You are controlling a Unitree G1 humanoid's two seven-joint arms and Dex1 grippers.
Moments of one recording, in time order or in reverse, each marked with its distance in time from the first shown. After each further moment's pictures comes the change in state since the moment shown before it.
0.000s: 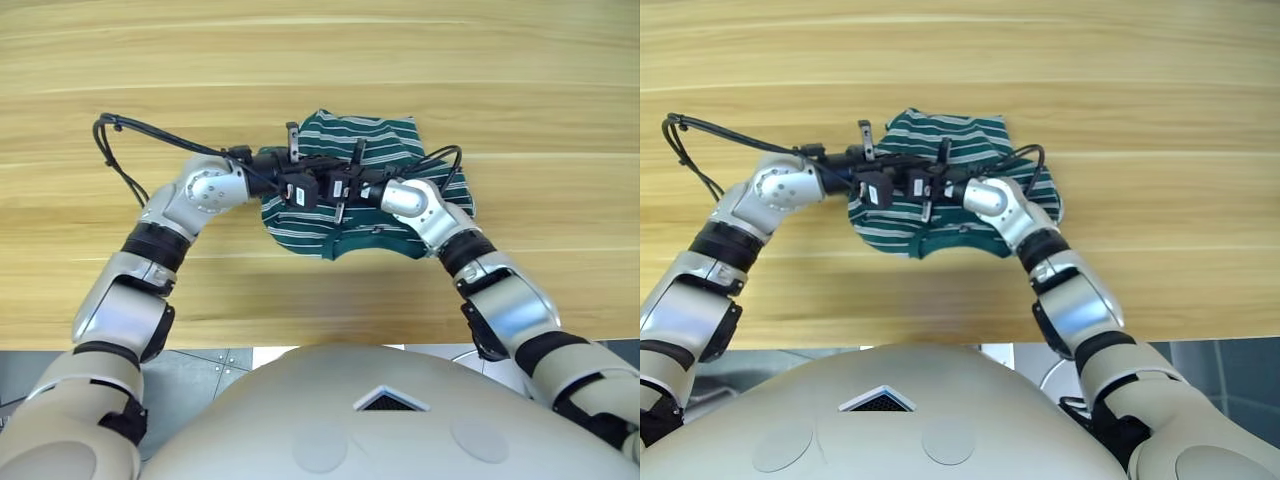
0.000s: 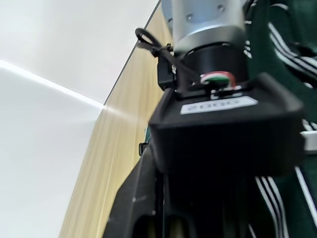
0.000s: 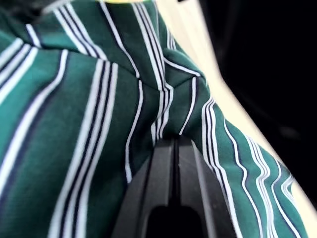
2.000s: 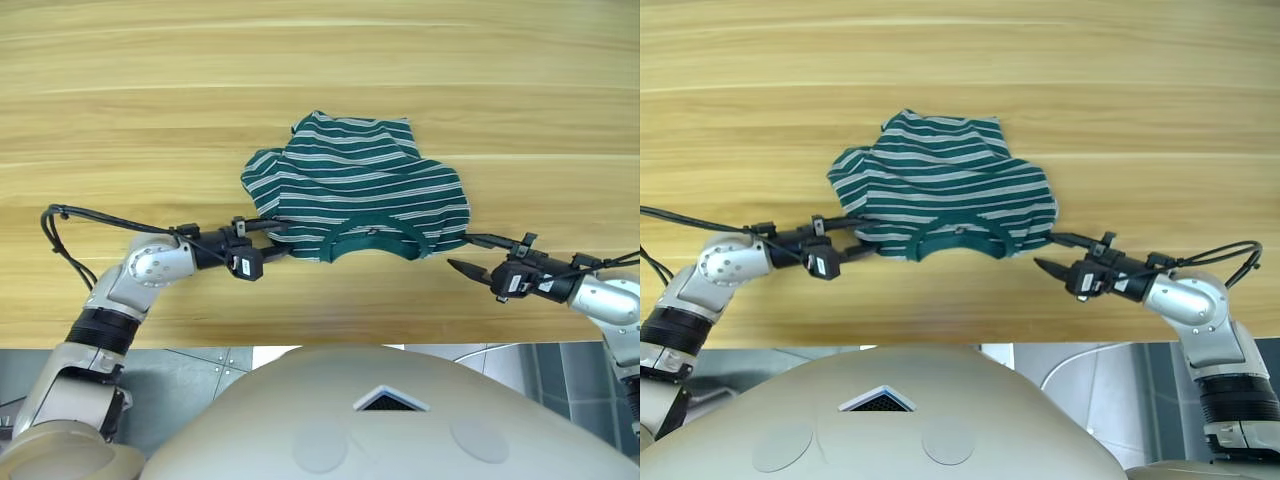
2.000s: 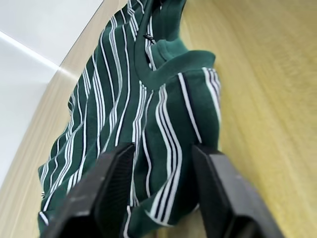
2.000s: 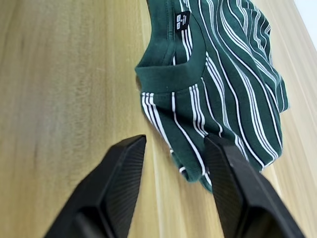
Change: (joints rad) left arm 0.464 0.226 0.136 -0.272 -0.083 0.008 -0.161; right arm 0.887 -0.737 -0.496 -0.853 0.304 -0.058 0.361
